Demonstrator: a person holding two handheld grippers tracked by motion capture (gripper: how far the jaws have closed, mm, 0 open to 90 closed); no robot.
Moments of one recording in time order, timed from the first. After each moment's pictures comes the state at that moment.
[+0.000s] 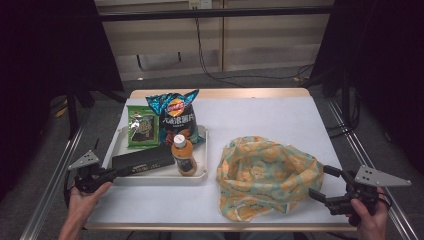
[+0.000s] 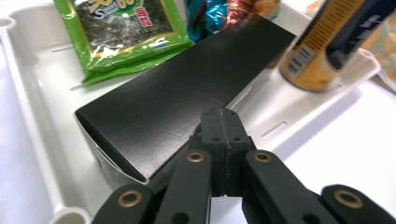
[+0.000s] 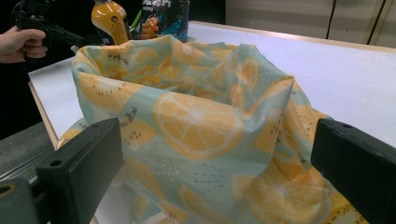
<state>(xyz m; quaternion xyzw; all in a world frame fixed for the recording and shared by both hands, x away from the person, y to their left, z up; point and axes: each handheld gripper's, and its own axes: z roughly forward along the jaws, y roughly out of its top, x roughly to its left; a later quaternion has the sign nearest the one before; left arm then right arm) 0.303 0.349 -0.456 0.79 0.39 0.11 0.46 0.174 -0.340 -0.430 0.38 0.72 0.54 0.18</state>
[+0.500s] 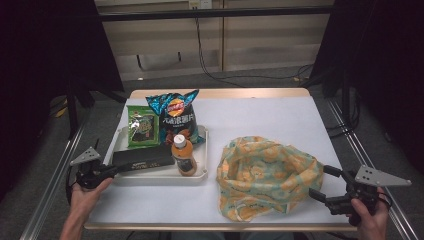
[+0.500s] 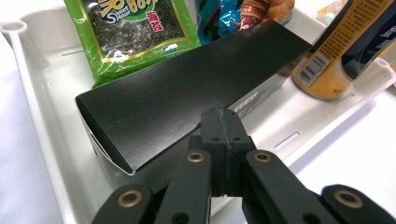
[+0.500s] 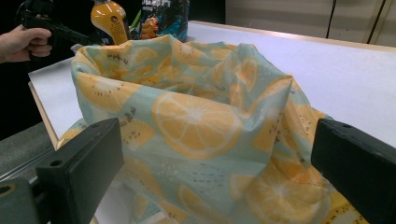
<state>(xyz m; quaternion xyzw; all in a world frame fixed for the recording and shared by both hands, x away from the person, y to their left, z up) 0.312 0.348 -0.457 0.78 0.41 0.11 0.46 0.175 -0.341 -0.430 0.38 0.72 0.55 0.18</state>
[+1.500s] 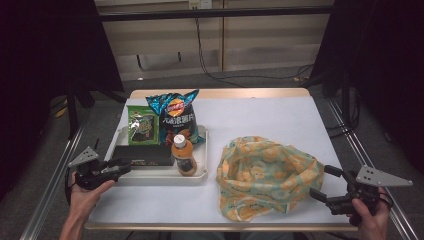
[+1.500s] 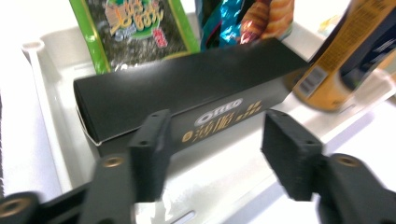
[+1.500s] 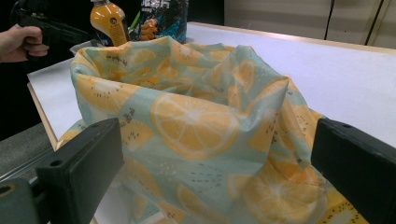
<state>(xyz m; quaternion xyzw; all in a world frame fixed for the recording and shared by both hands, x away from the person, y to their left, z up) 0.303 0.345 -0.448 0.77 0.41 0.14 0.47 0.174 -0.342 -0.429 0.38 0.72 0.55 0.18</state>
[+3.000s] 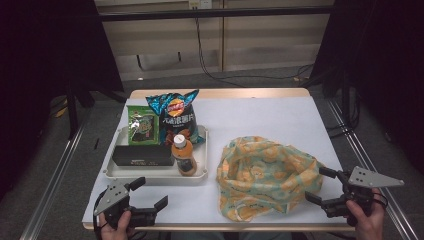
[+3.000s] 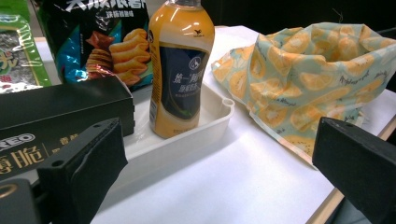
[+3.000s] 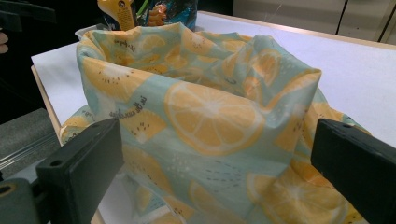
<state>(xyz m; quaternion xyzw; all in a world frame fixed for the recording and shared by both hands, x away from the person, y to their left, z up) 0.198 0.238 -0.428 0.74 0.36 0.16 0.55 0.175 -0.332 -0.432 0.36 0.74 0.53 0.18</state>
